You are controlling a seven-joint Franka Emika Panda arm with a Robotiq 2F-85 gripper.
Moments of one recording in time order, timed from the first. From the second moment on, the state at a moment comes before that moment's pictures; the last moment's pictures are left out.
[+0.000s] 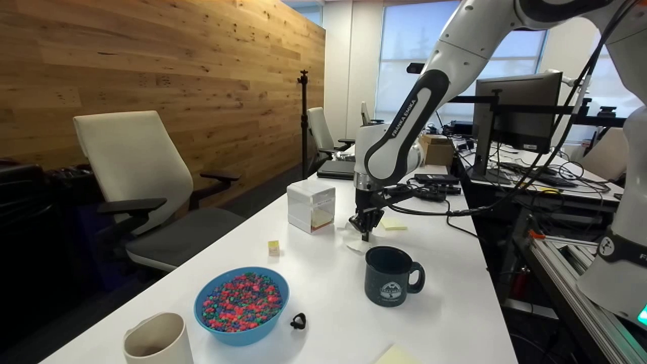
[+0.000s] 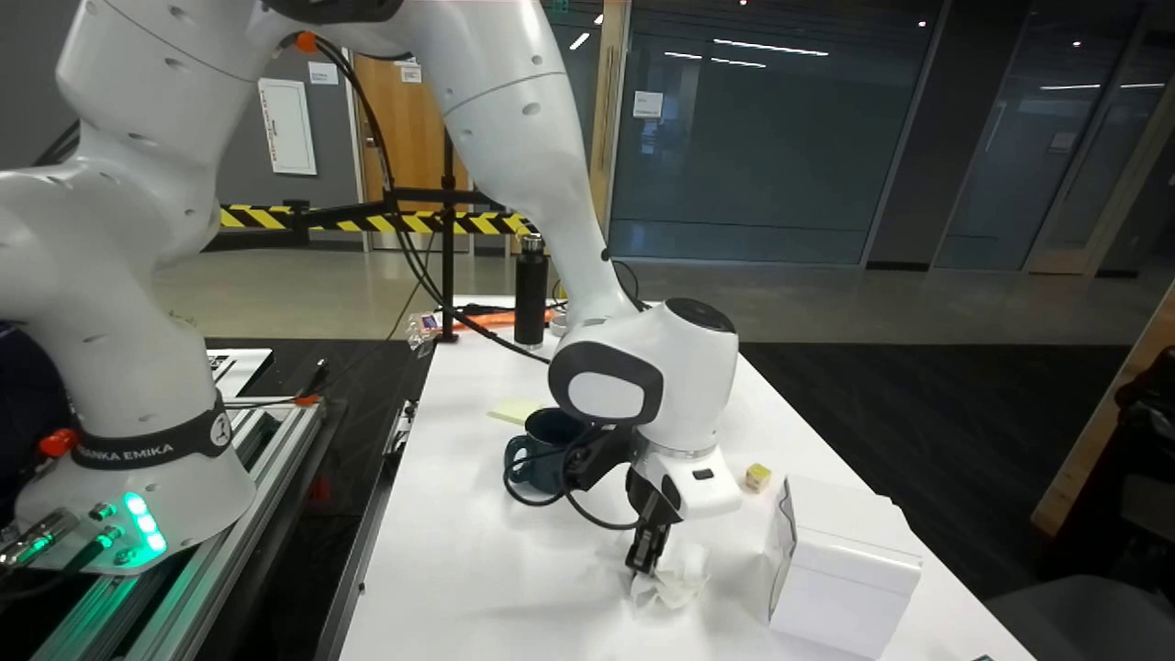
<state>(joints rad) -0.06 0.57 -0.14 -2.15 0.14 2.71 0.30</state>
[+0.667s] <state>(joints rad) 0.05 0.49 -0.22 -2.29 0.02 2.71 0.30</state>
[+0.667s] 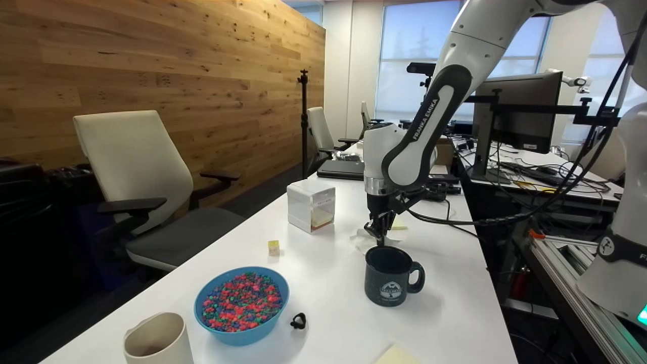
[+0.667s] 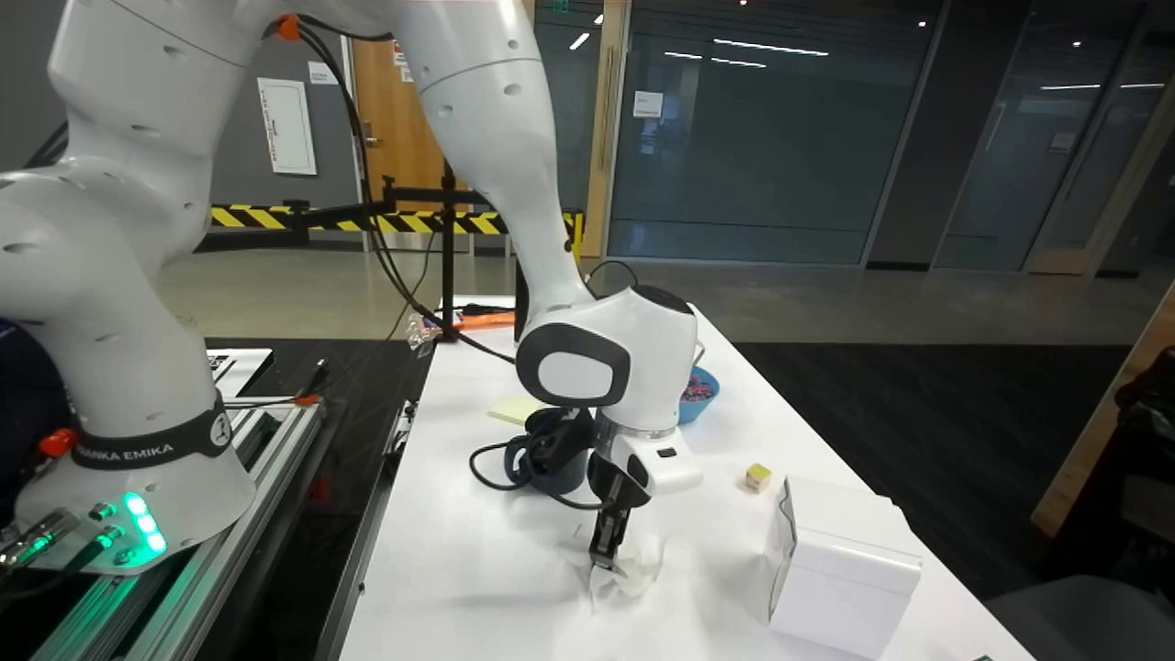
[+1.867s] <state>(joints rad) 0.02 0.49 -0.24 -2.30 -0.01 2.70 0.30</state>
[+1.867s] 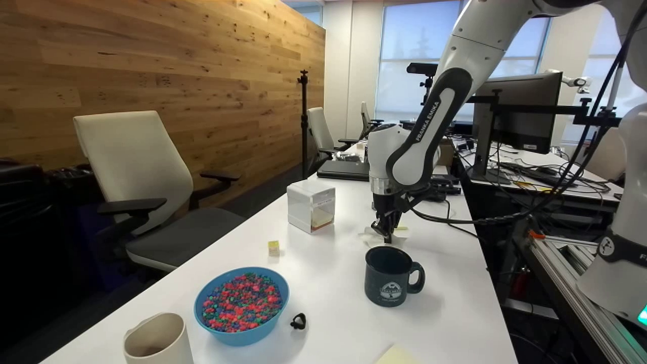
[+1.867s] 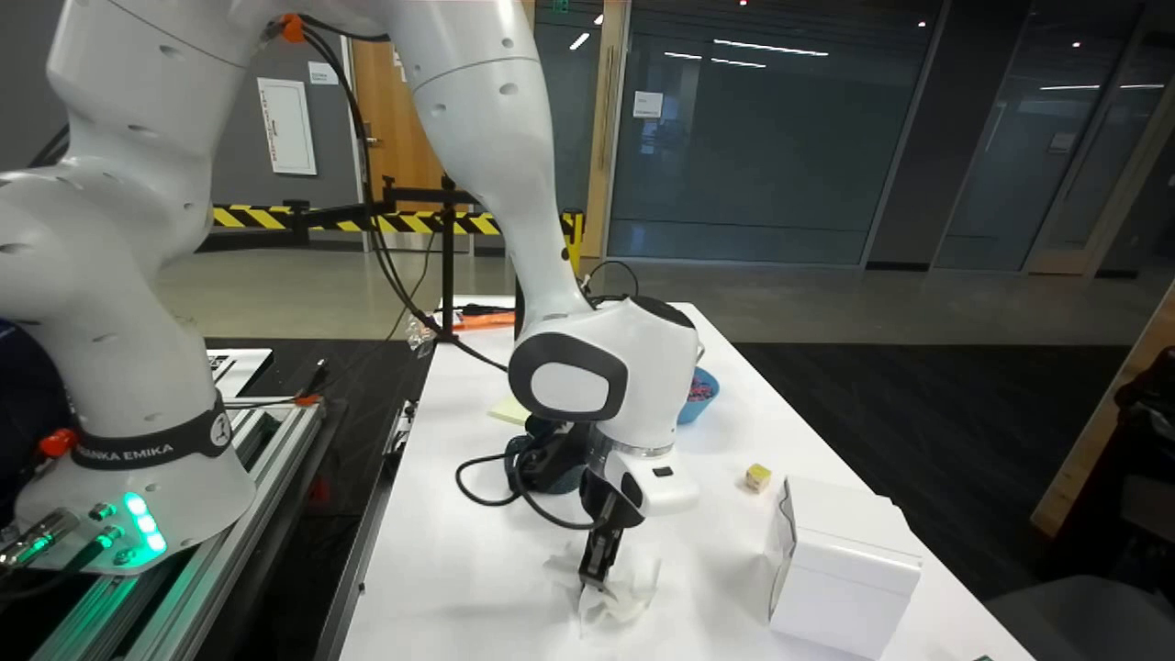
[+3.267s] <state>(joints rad) -0.05 0.50 -0.19 -2.24 0.02 2.67 0.30</state>
